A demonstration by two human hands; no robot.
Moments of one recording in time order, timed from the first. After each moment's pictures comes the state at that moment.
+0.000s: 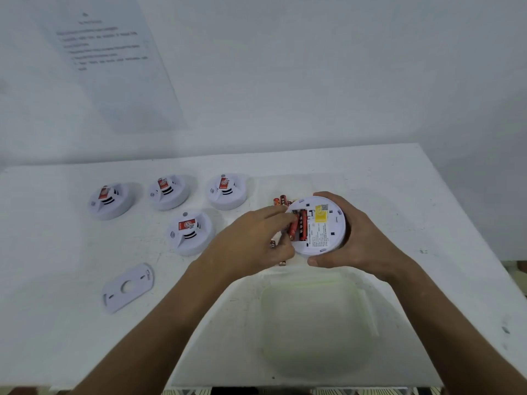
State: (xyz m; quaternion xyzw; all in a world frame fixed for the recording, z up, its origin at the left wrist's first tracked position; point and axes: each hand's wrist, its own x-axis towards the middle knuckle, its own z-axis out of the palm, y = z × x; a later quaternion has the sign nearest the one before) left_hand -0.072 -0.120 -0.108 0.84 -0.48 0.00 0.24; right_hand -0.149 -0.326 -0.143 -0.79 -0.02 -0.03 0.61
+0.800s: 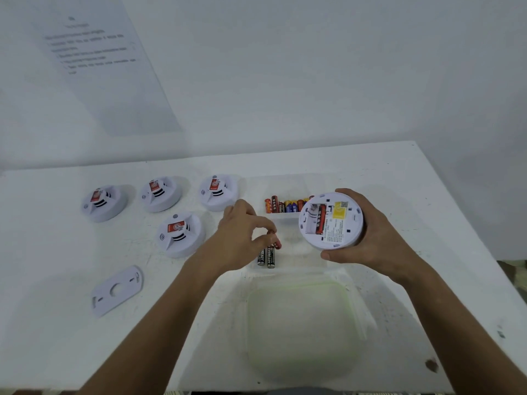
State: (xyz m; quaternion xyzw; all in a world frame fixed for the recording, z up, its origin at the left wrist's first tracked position) left_hand -0.057 -0.134 -0.128 0.92 -0.30 -0.14 0.20; right_hand -0.163 -0.368 -0.157 -0.81 0.03 -0.08 0.58
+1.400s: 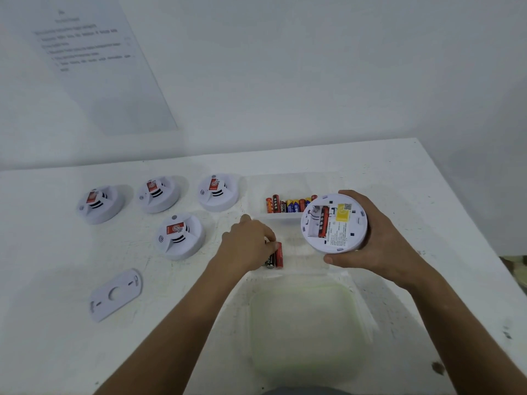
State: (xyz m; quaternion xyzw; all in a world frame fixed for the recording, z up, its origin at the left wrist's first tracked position) left_hand -0.045 -0.153 -0.160 0.95 -0.20 -0.19 0.14; right_hand -0.162 -0.366 -0.163 -0.82 0.03 -0.08 0.57
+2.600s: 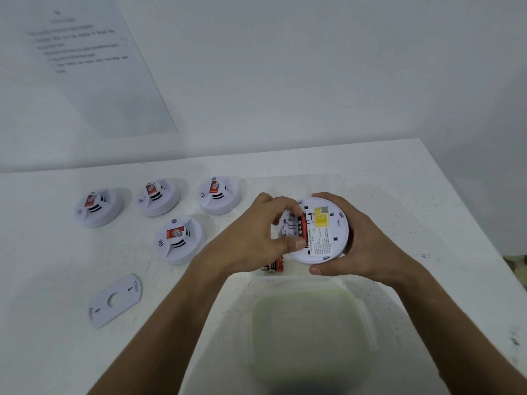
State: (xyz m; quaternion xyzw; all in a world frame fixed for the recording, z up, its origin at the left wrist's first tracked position) left_hand -0.055 -0.150 -0.100 0.84 -0.35 -0.20 0.36; right_hand -0.143 -0.345 -0.148 -0.78 -0.05 -0.03 0.62
